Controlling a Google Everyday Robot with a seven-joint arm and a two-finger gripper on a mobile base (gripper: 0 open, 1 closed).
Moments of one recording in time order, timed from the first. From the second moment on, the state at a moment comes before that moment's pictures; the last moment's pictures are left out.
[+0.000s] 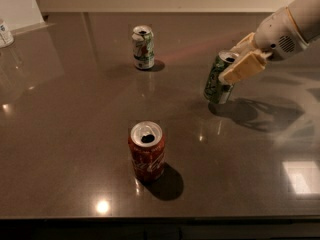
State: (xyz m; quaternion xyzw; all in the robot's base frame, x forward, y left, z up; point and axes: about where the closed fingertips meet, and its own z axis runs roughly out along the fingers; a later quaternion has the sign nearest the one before) arm 0.554 -0.171 0.935 -0.54 0.76 0.19 0.30
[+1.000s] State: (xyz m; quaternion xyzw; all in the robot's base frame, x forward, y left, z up) arm 0.451 -0.141 0.943 -0.62 0.71 0.20 0.25
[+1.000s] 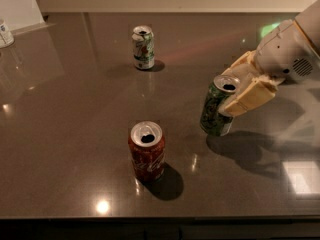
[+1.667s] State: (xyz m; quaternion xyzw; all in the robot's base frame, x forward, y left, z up) arm 0.419 -0.098 0.930 -0.69 0.65 0.18 0.26
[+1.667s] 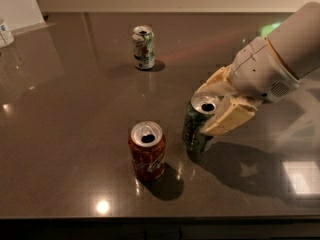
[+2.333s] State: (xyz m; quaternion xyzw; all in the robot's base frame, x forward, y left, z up) arm 0.409 -0.083 0.914 -0.71 0.64 0.17 0.24
